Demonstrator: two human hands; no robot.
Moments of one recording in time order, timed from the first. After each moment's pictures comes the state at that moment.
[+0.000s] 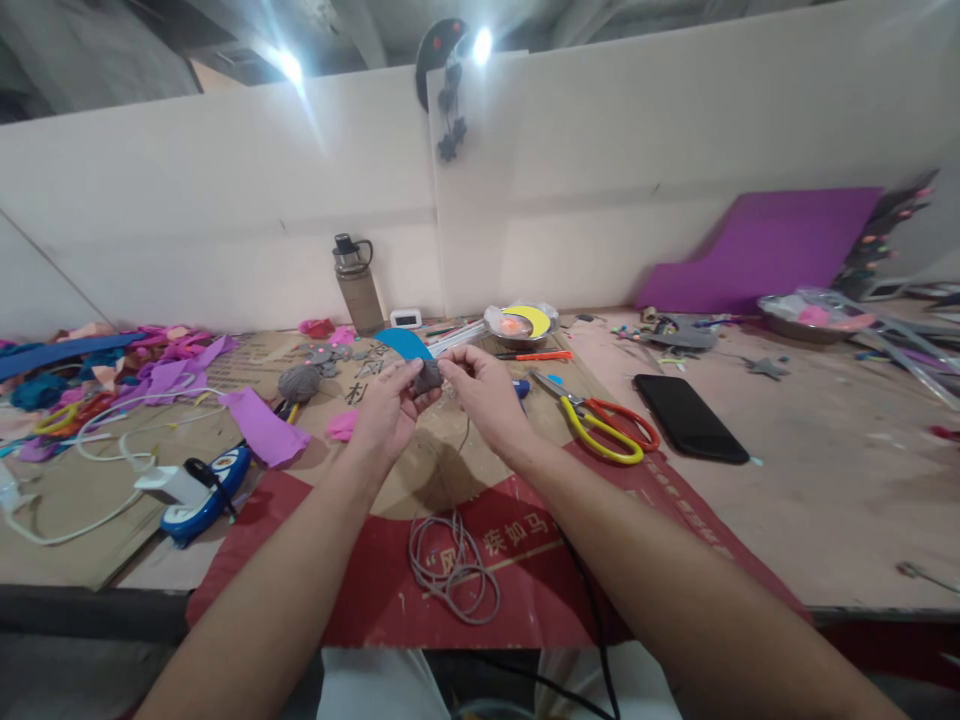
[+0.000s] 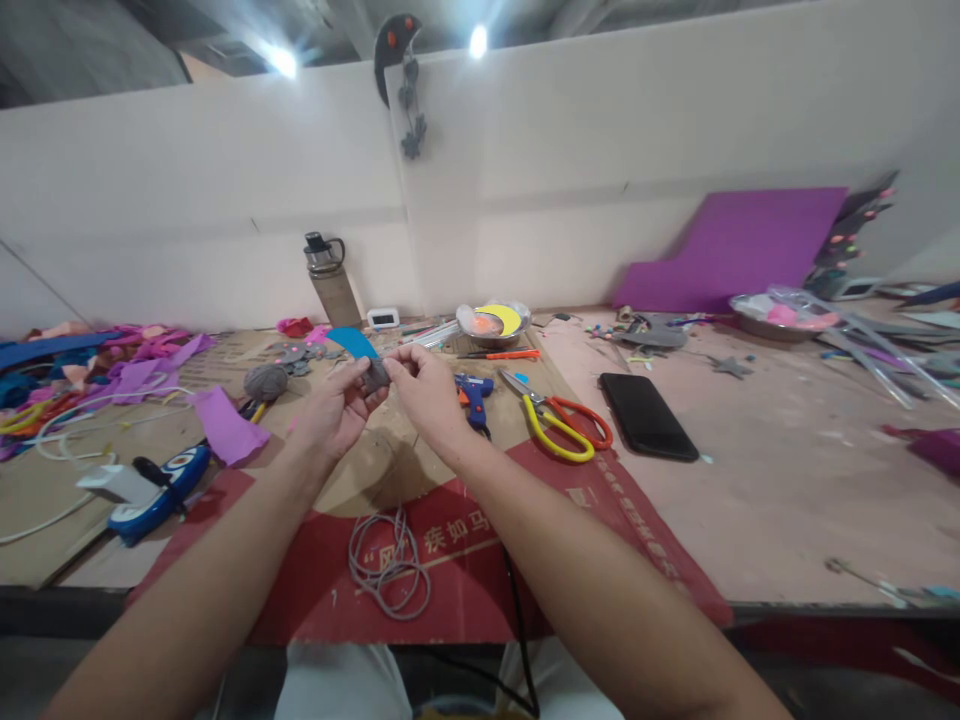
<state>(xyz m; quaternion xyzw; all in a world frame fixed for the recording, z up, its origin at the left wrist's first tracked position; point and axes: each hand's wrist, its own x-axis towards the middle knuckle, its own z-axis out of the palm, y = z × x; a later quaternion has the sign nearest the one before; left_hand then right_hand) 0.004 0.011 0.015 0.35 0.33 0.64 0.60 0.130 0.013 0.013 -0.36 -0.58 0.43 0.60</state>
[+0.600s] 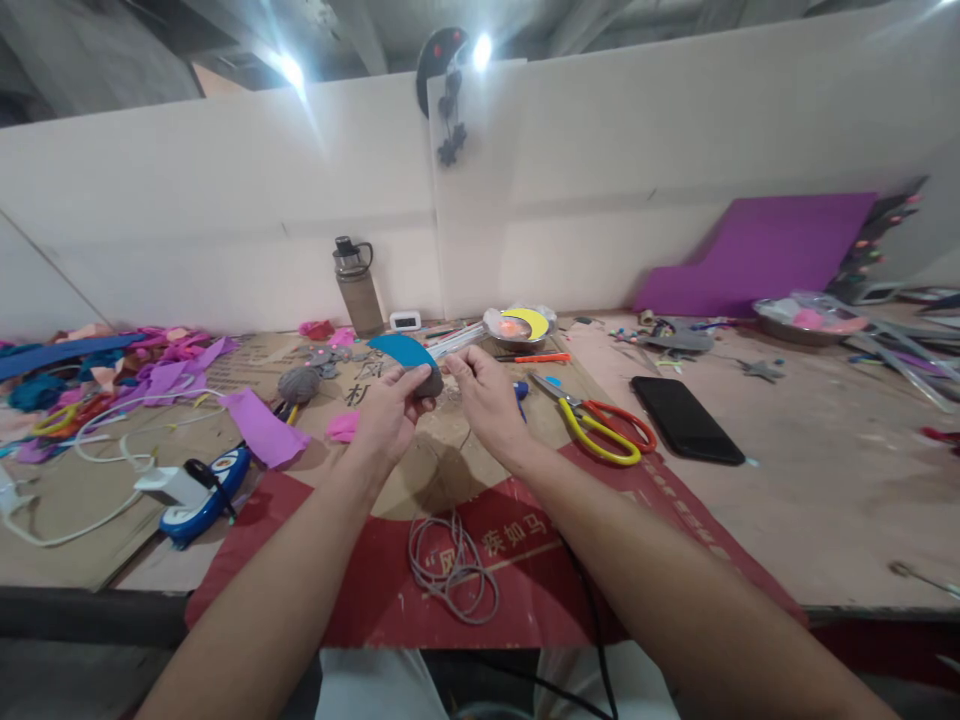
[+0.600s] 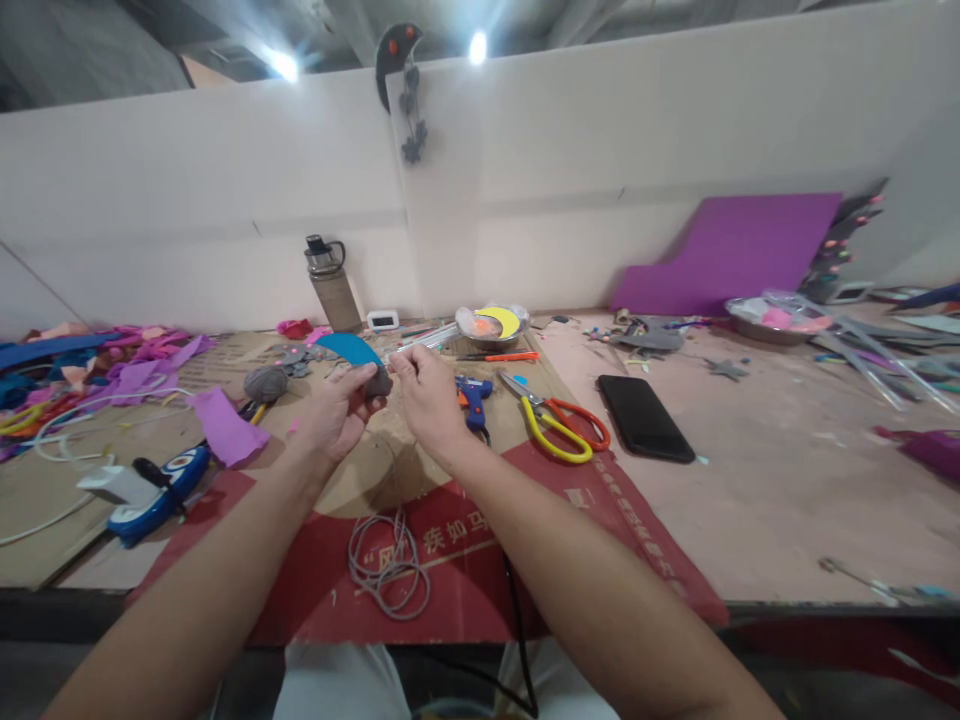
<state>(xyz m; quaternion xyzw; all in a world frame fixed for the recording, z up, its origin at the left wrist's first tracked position) 0.008 0.008 0.016 0.38 0.34 0.63 0.58 0.134 0.013 0.012 -0.40 -0.63 0.29 0.60</state>
